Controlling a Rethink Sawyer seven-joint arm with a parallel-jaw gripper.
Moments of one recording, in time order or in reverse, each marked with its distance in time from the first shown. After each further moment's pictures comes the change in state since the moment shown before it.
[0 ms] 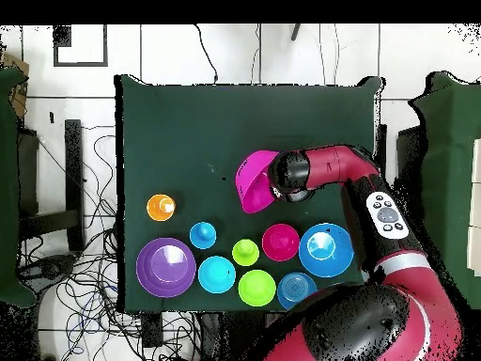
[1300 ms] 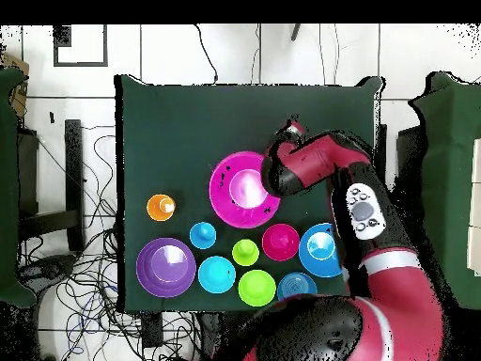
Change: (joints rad) arm 0.139 -0.111 -0.094 -0.009 -0.339 -0.793 -0.037
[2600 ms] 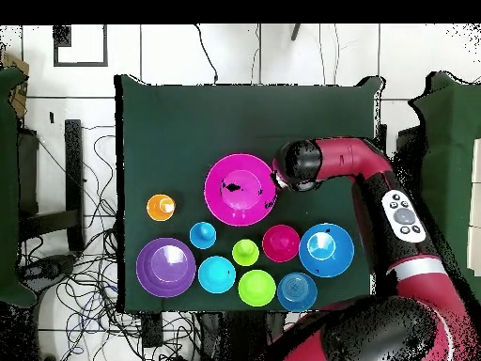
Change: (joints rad) arm -0.189 0.071 0.173 0.012 0.401 0.836 -0.147
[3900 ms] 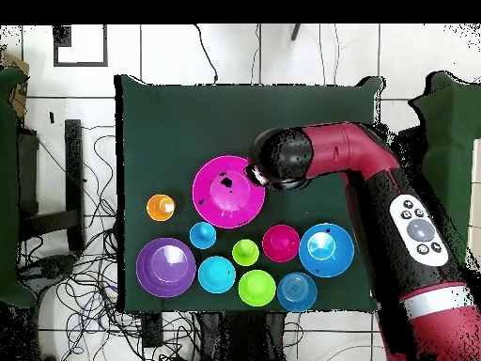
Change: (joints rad) arm -0.003 -0.270 0.102 0.196 0.162 -0.014 -0.002
